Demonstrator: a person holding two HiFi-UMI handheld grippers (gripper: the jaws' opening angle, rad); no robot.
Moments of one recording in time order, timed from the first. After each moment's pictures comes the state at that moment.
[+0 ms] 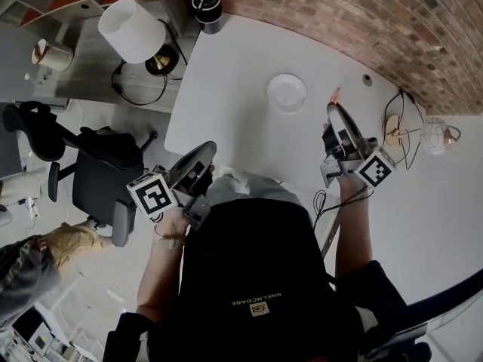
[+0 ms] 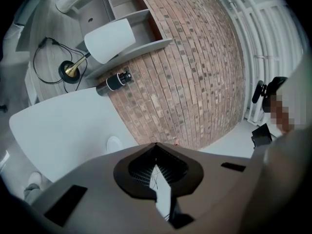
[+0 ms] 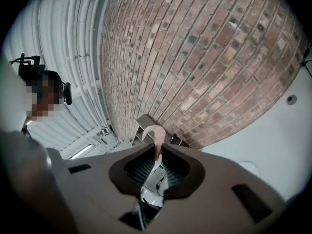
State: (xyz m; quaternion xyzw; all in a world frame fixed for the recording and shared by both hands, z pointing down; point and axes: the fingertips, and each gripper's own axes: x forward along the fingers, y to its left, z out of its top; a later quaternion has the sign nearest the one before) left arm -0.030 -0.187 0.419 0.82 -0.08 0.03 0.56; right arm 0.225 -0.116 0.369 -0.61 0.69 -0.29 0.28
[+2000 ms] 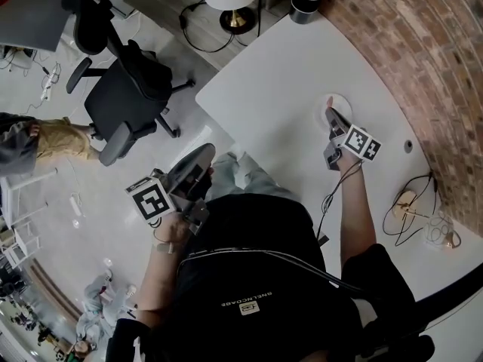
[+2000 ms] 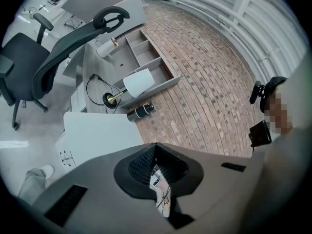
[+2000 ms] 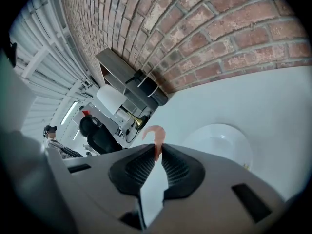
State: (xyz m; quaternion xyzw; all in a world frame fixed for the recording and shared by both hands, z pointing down) left arm -0.108 -0.139 0.423 0.77 -0.33 -0.07 0.55; right arm 0.229 -0.218 0.628 -0.54 0.69 -0.48 0.00
